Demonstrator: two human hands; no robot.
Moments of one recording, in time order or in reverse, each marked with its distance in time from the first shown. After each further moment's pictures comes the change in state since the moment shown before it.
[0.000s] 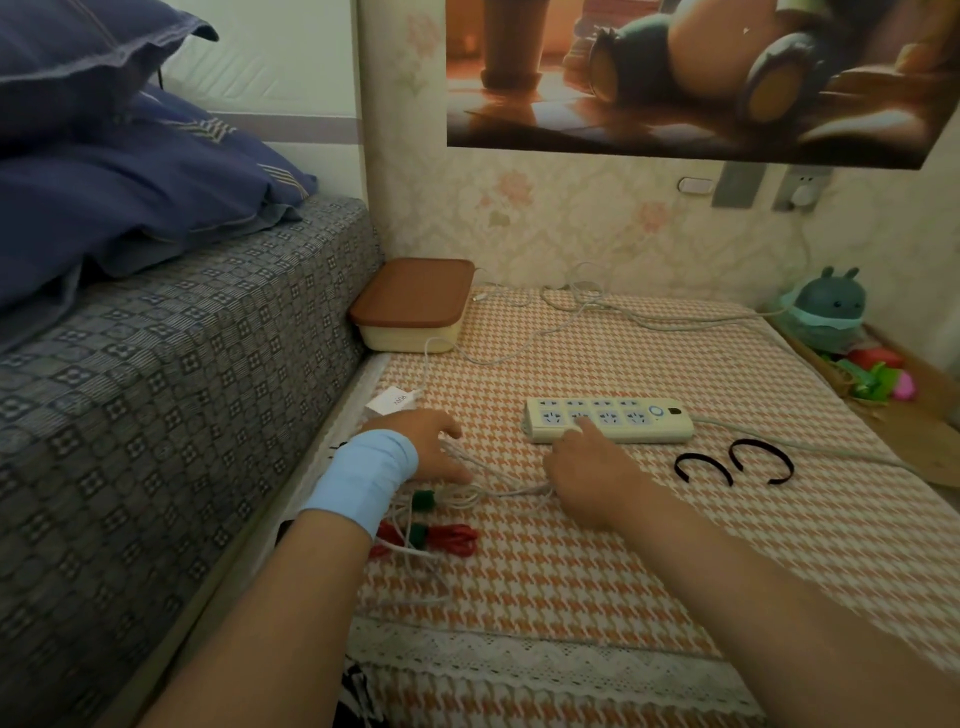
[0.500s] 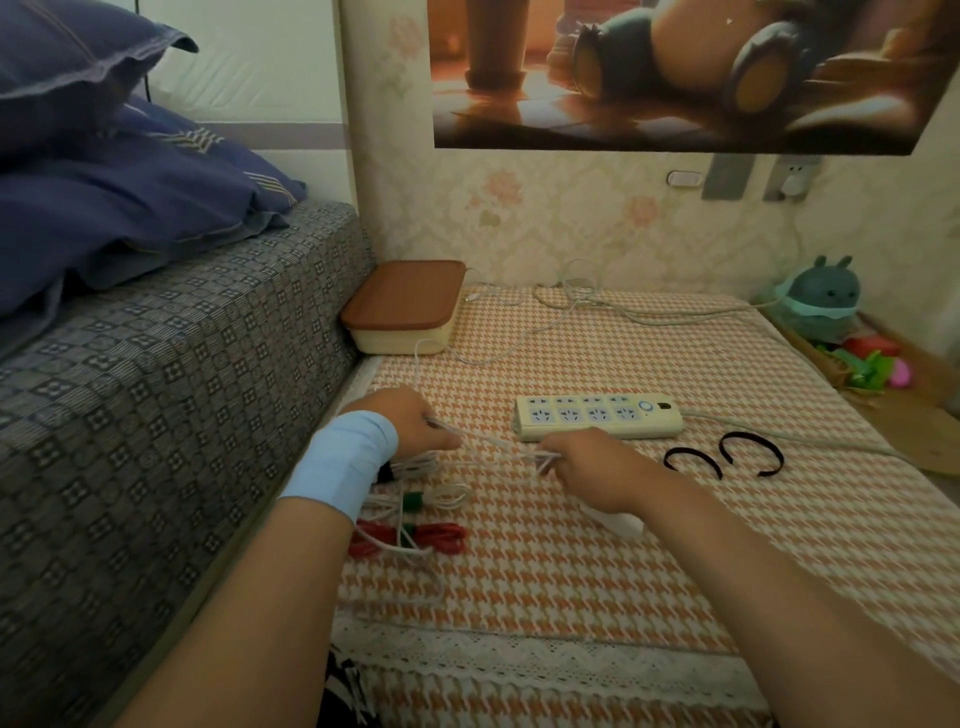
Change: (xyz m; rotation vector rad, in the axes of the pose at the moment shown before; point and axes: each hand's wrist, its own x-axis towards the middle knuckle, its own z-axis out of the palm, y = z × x) left_hand 0.009 0.001 -0.016 -0.030 0.081 -0.033; right_hand -0.023 0.023 -0.008 0.797 0.075 0.051
